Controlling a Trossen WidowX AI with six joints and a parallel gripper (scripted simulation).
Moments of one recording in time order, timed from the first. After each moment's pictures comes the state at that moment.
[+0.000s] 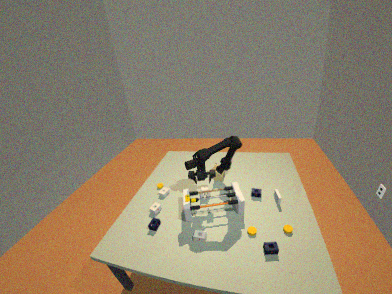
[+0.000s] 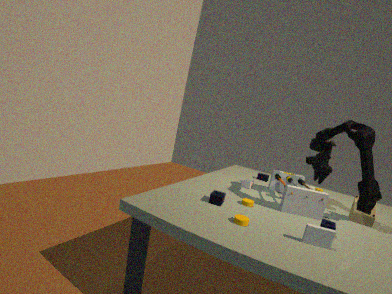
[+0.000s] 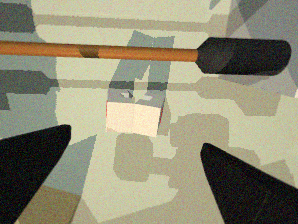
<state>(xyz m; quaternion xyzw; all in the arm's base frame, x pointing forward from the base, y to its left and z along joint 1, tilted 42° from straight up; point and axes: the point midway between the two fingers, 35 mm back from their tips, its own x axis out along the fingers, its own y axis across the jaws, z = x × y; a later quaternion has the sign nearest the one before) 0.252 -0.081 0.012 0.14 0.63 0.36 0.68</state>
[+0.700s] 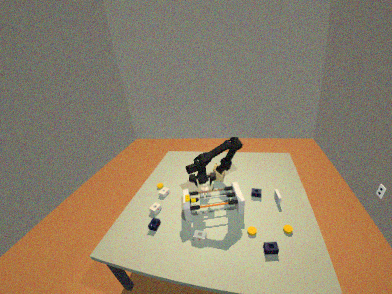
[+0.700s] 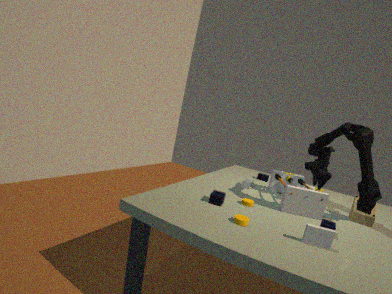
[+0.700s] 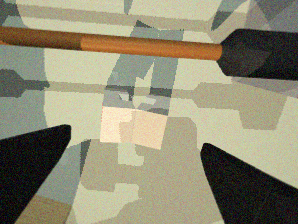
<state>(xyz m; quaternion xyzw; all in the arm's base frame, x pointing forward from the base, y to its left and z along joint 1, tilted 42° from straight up) 0.248 -0.061 -0.008 0.12 0.63 0.37 0.67</state>
